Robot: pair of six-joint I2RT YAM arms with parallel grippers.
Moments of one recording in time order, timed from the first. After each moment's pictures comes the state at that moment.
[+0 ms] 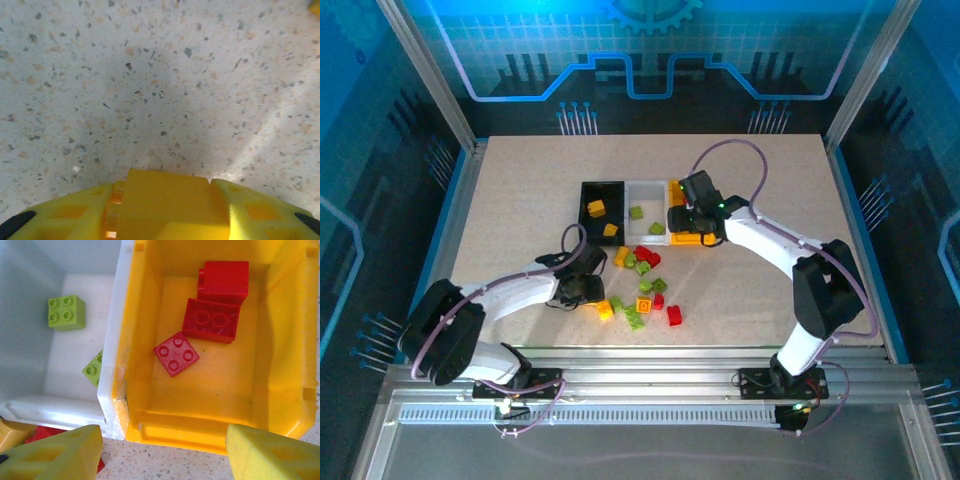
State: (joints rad) left arm -0.58 1.38 0.69 -0.59 -0.08 -0.80; right arm 0.52 1.68 1.23 -0.51 0.14 0.41
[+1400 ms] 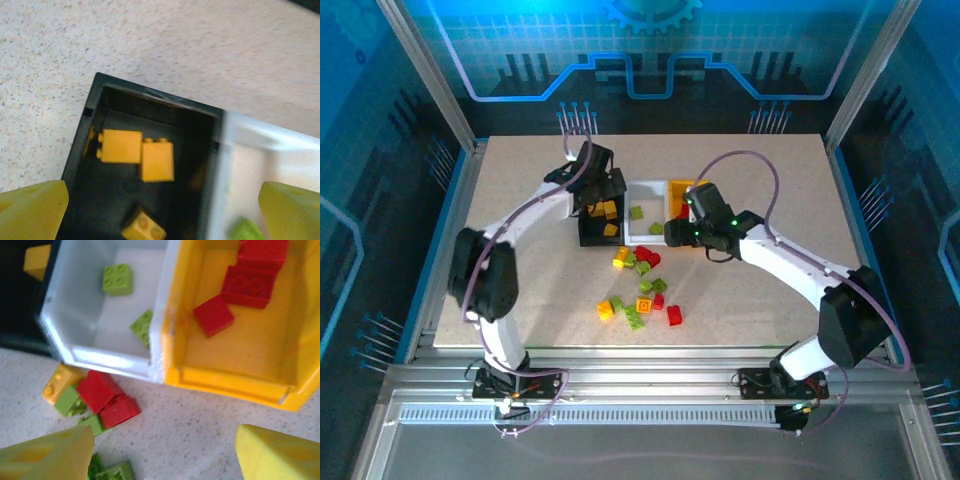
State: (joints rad) left arm -0.39 1.76 1.45 -0.55 -0.23 -0.69; right arm 0.59 1.48 1.09 -0.53 0.03 0.42
